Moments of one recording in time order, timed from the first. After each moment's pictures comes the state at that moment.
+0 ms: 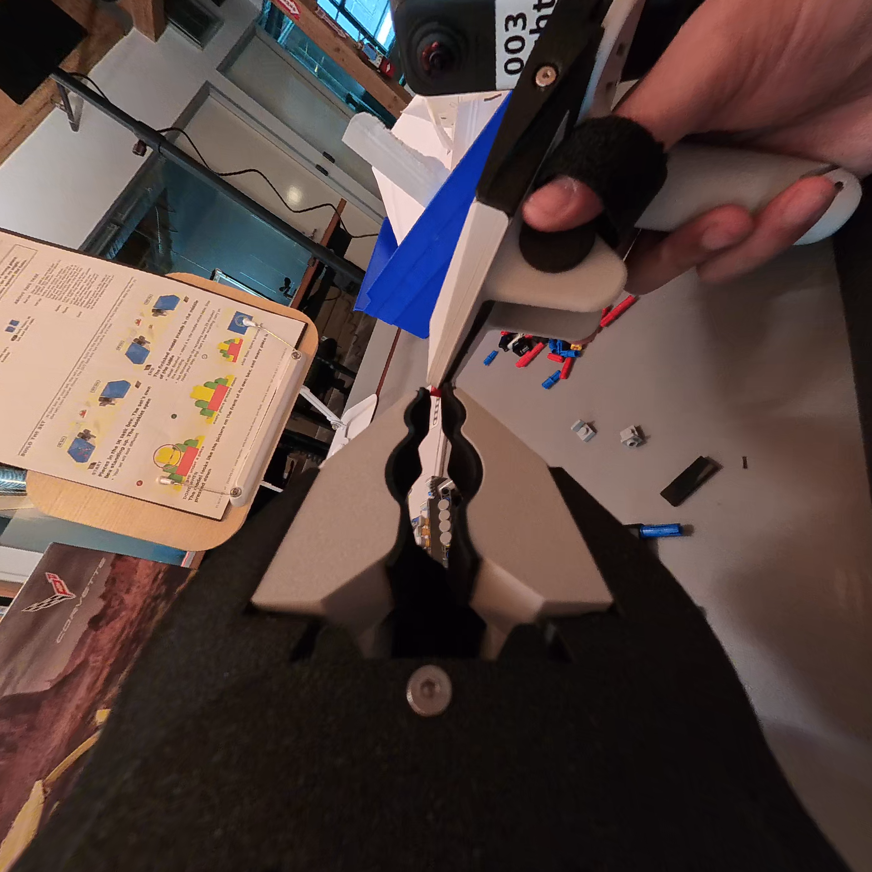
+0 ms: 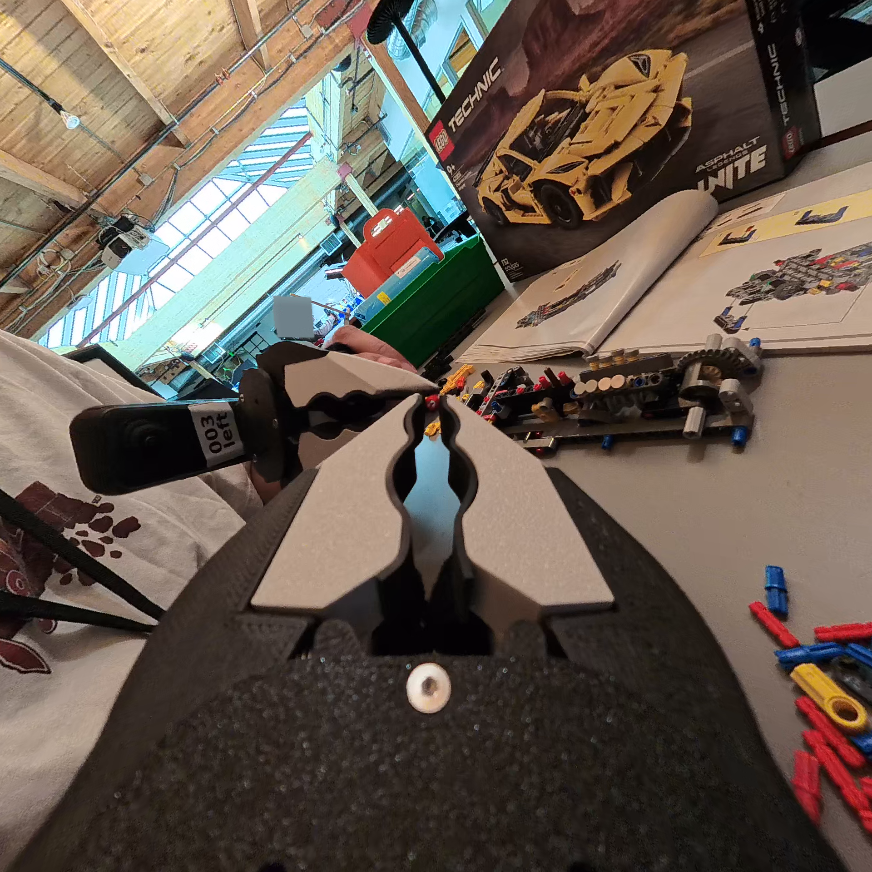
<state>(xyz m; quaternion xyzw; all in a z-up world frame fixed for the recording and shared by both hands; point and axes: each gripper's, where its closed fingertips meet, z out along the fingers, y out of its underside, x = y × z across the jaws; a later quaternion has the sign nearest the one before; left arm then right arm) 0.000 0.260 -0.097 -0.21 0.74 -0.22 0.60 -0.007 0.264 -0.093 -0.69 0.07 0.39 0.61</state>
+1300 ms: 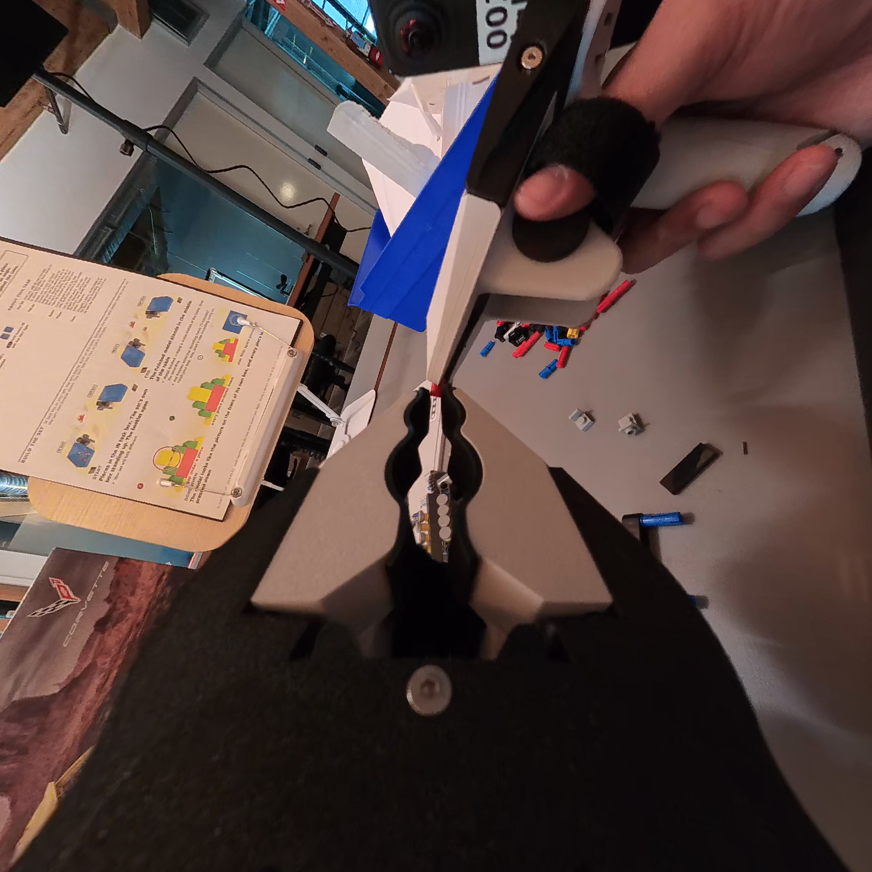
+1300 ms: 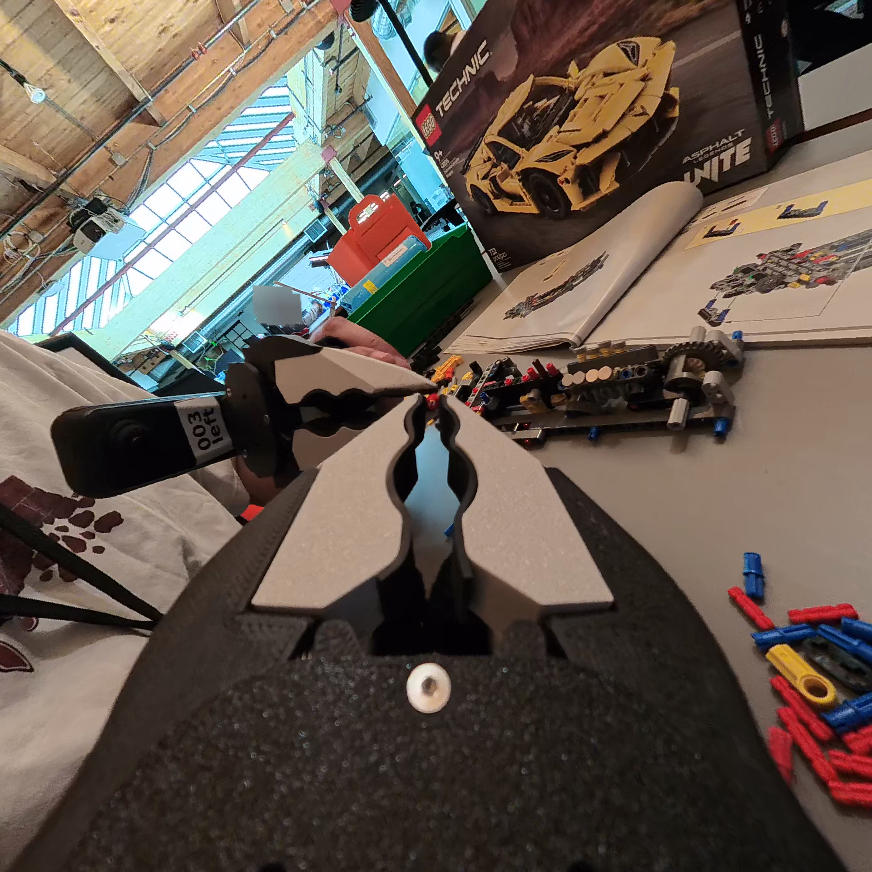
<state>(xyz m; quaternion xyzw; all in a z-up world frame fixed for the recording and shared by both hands) 0.001 0.260 -0.102 -0.20 0.75 -0.21 0.60 -0.005 0.263 -0.098 -0.70 0.07 0.37 0.60</state>
